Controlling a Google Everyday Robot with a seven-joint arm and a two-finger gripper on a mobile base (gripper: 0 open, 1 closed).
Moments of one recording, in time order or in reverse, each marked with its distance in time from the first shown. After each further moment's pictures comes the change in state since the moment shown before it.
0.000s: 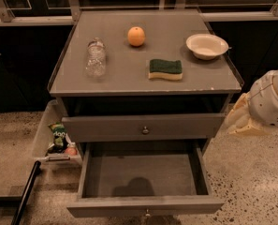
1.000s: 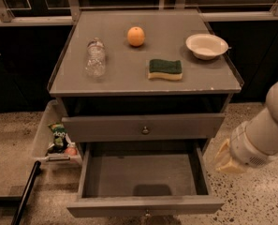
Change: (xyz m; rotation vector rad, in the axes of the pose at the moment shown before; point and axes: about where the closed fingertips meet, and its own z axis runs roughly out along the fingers) arm 0.040 0.055 0.116 -0.184 -0.008 0.113
